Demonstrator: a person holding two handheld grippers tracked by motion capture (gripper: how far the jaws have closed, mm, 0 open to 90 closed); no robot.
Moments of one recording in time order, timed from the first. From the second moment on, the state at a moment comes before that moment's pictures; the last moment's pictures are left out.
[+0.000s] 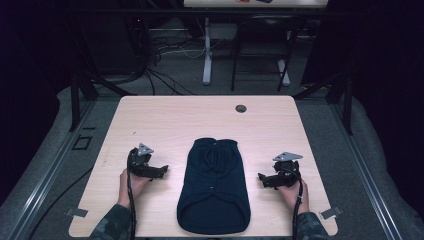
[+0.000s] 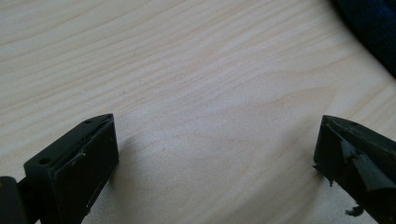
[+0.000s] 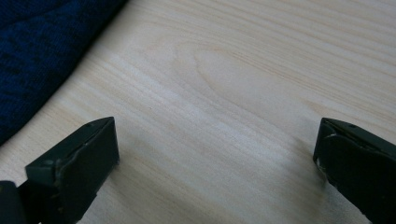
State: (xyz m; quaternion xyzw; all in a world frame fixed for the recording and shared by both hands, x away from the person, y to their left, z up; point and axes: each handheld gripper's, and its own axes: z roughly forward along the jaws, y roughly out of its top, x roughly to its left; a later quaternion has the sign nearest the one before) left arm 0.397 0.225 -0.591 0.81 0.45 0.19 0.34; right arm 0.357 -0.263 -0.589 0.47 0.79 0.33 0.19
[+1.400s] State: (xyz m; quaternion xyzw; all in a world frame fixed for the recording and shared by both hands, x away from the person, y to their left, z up) left arm 0.397 0.224 -0.591 0.81 0.44 0.19 0.34; right arm 0.359 -0.261 -0.589 0.47 0.79 0.33 0.19
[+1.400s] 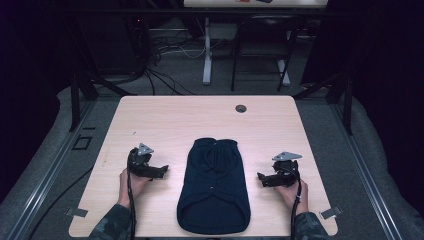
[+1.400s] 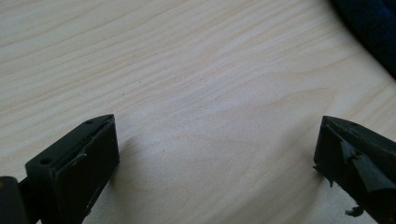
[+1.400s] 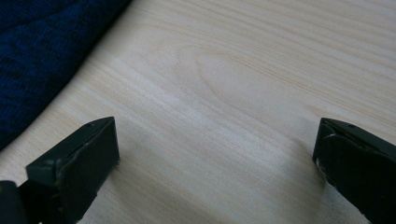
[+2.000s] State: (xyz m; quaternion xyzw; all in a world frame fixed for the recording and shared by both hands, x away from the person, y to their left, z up) left arm 0.435 0.185 -0.558 0.82 0.42 0.14 0.37; right arm 0.385 -0.232 -0.551 0.45 0.81 0.36 0.13
